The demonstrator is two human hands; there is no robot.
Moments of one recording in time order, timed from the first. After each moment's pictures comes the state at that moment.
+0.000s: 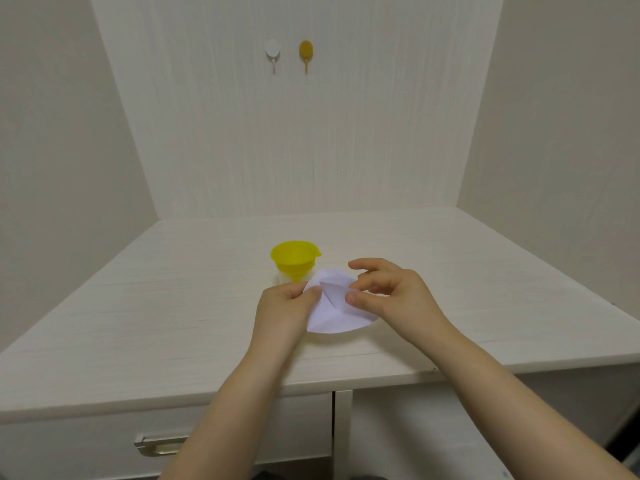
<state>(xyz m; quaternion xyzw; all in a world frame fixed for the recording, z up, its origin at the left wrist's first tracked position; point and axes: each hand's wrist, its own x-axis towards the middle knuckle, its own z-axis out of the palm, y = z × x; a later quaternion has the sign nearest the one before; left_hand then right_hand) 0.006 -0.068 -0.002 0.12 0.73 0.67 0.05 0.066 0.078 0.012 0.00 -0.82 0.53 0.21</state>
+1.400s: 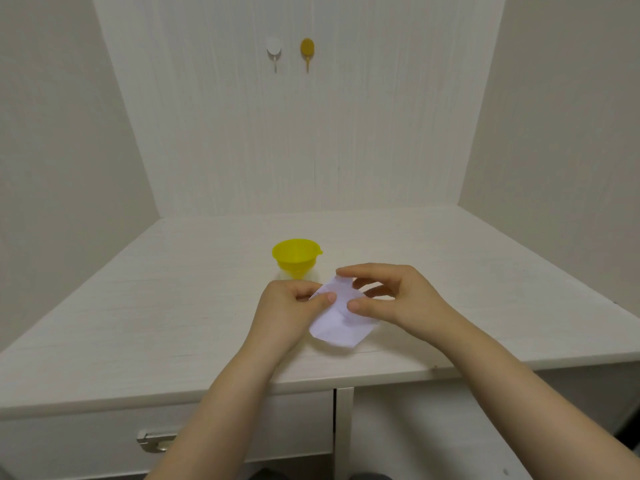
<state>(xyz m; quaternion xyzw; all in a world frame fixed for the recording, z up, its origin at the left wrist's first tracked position) 0.009 -0.076 0.003 0.21 0.76 0.61 0.05 0.071 0.085 0.021 0.09 -0.83 0.52 0.15</state>
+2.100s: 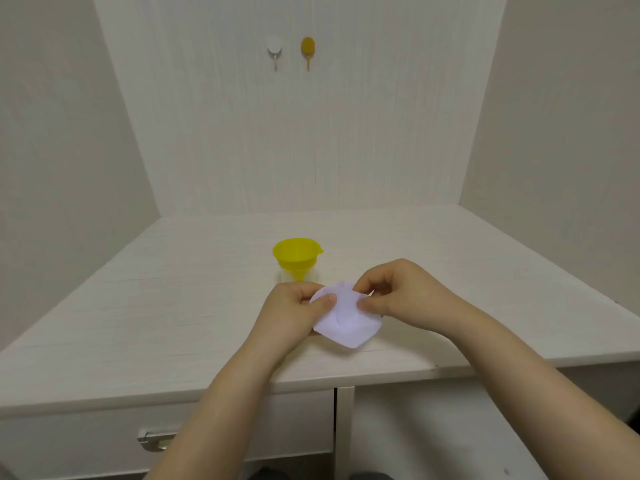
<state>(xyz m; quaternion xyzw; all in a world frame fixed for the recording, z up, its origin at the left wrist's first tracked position) 0.012 -0.076 0.004 0.21 0.74 0.62 0.11 0.068 0.087 0.035 0.02 -0.91 0.41 0.07</state>
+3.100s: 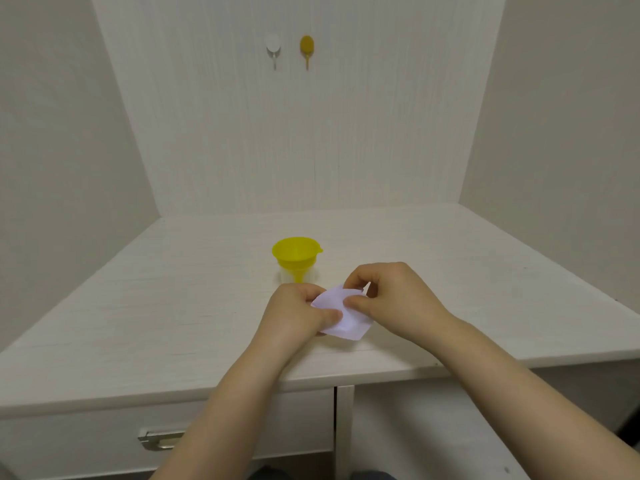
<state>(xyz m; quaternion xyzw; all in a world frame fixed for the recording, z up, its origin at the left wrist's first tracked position) 0.012 -0.069 0.004 0.19 0.80 0.55 0.09 0.062 0.076 0.020 0.00 -0.93 0.31 0.17</state>
